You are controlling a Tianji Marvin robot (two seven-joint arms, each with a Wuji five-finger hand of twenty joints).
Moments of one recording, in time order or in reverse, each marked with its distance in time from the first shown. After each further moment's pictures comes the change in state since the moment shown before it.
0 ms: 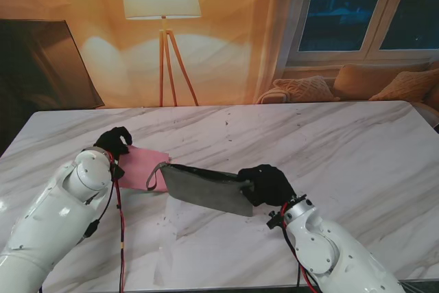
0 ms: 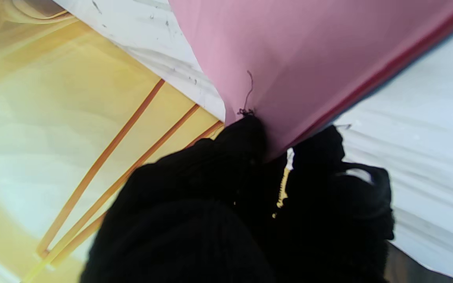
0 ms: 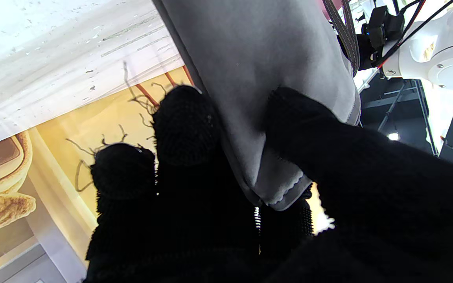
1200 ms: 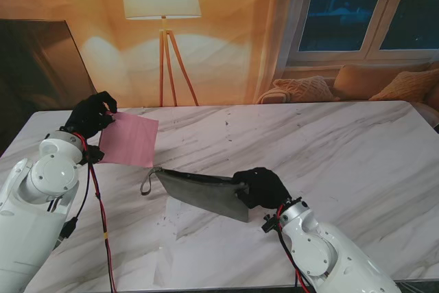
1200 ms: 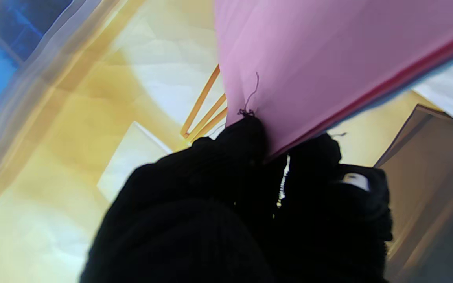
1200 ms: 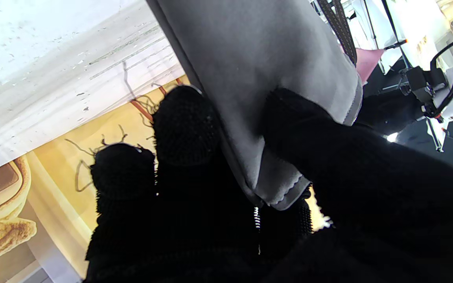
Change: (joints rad) left arm 0.212 0.039 -0.260 -0.448 0.037 -0.163 -0.046; right arm -0.011 -0.002 -0.019 -0.029 0.070 0.021 0.051; left_hand -0.002 0.000 0.011 -0.011 0.028 -0.013 0.002 0.017 -0.001 0.001 0.013 0.010 0.000 -0.020 0.057 0.087 -0.032 -0.012 -0.001 0.105; right_hand 0.019 0.024 -0.028 0.000 0.000 0.007 -0.036 0.054 0.000 0.000 -0.001 0.002 0.000 0.000 0.000 0.000 0.000 0.000 0.000 0.000
